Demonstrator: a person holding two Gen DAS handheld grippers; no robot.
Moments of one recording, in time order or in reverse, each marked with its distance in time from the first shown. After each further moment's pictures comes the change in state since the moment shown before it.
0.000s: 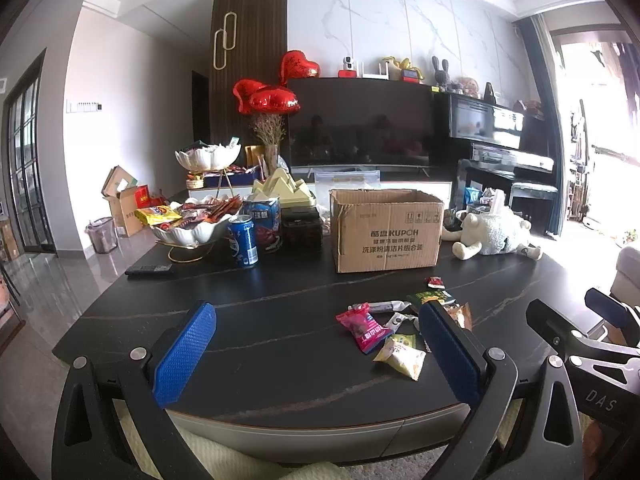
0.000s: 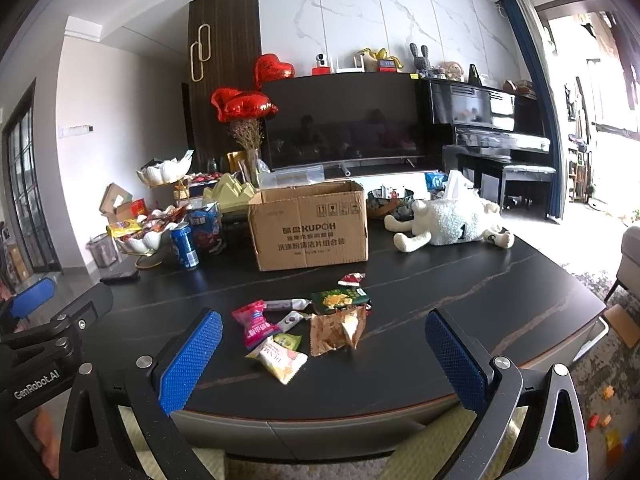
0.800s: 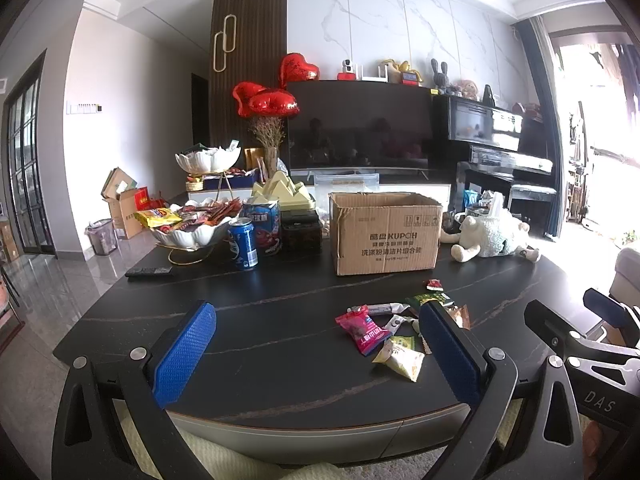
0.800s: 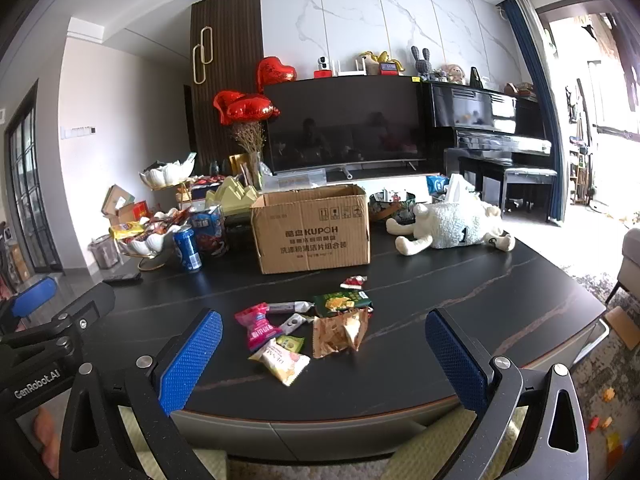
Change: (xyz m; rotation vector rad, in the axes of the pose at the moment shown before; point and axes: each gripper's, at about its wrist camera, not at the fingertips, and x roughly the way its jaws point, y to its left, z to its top) left arm -0.001 0.000 0.002 -0.002 -0.003 0.000; right arm -0.001 0.002 0.000 -0.002 -0.005 -0.001
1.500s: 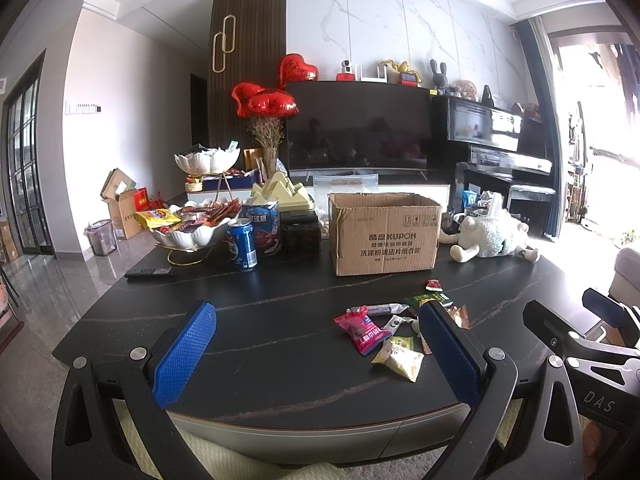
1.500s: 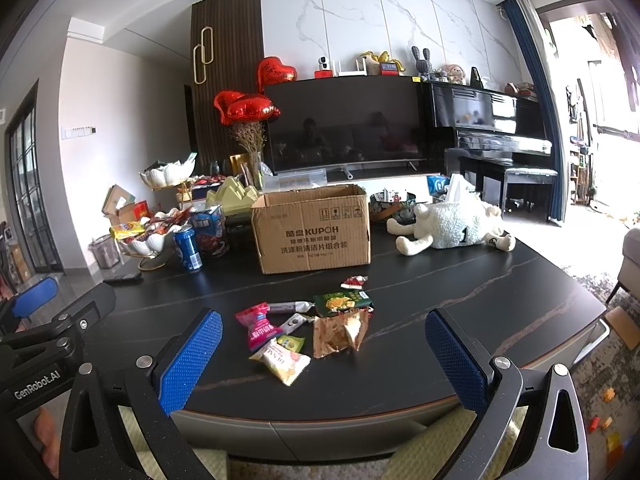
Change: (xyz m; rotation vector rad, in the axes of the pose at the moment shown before) left arm -0.001 0.001 0.000 -0.001 -0.002 0.000; right arm -0.001 0.001 -0.001 0.000 -0.003 0.000
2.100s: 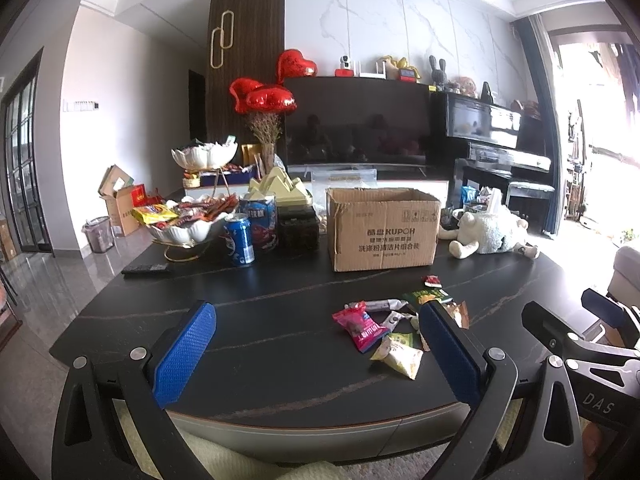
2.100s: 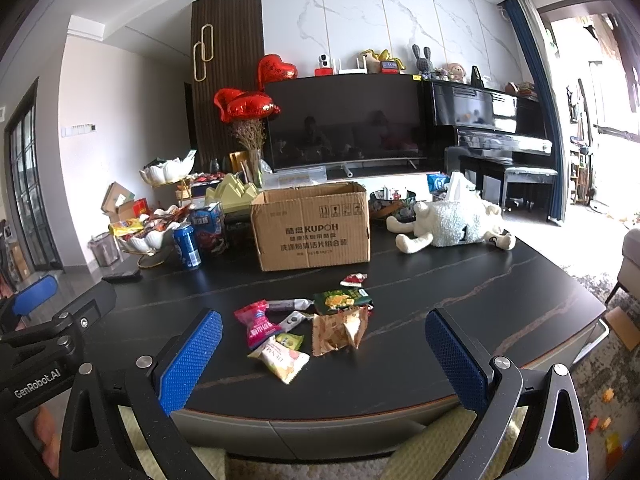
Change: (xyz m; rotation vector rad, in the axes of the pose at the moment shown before) left arm 0.002 -0.005 0.004 -0.001 0.019 -0.012; right arm 0.001 0.000 0.000 0.003 0.011 0.001
